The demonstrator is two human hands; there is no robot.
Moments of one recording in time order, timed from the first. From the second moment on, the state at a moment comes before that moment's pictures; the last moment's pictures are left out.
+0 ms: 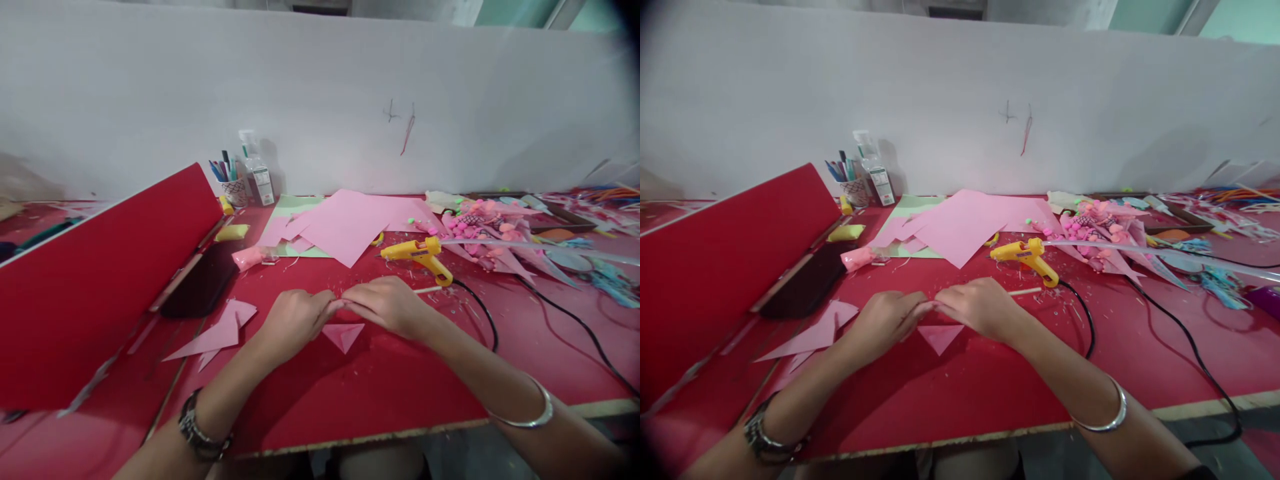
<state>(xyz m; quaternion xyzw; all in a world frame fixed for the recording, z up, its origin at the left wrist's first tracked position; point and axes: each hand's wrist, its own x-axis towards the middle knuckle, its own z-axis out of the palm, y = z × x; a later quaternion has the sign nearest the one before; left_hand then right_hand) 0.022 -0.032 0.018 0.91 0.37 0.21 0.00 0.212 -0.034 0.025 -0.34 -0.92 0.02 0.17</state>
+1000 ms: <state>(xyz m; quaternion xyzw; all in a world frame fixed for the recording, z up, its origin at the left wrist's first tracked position) 0.021 -0.032 0.017 0.94 0.20 0.20 -0.19 0.220 -0.035 0.035 -0.31 -0.87 0.35 0.13</state>
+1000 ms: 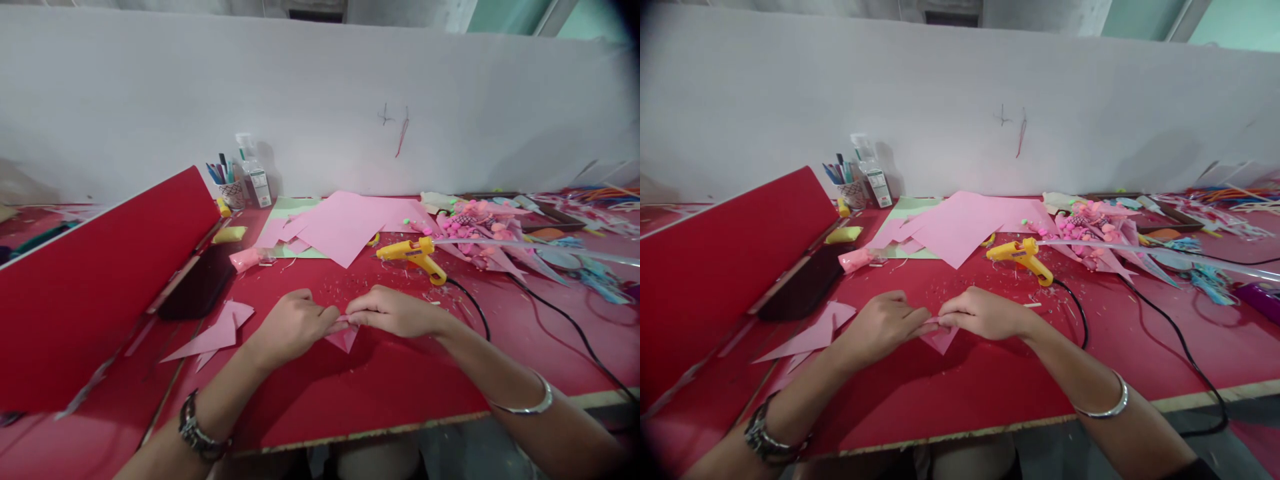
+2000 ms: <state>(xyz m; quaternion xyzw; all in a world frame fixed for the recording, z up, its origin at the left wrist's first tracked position) 0.019 -0.032 0.019 0.94 0.19 0.19 -0.20 0.219 -0.036 0.035 -0.31 -0.87 0.37 0.13</state>
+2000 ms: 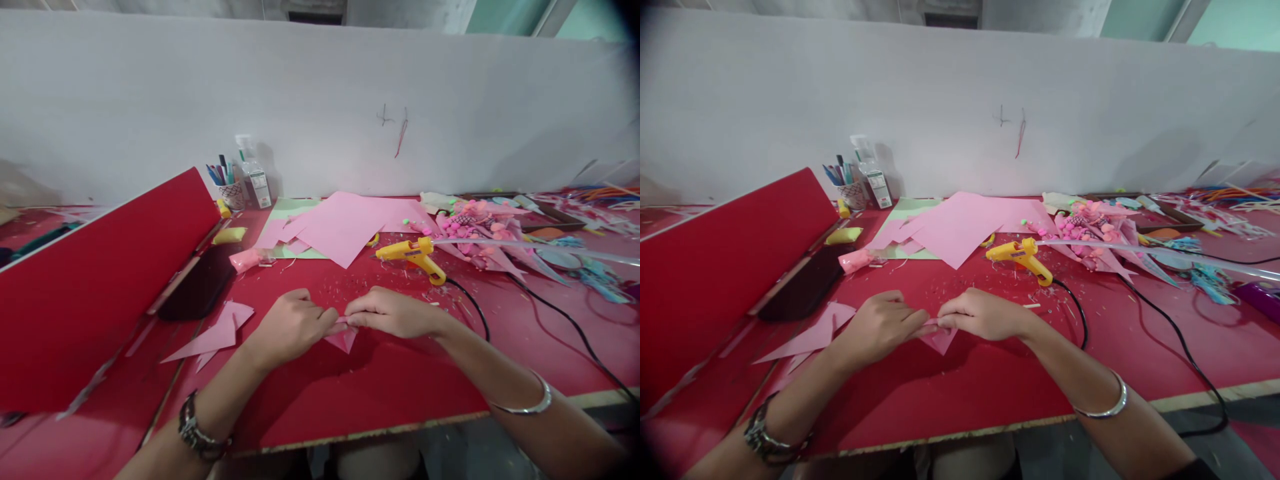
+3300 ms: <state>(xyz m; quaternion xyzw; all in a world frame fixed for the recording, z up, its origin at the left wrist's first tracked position) 0.003 -0.014 0.024 0.79 0.60 0.14 -0.07 0.217 -0.025 0.011 -0.31 -0.89 0.28 0.17</state>
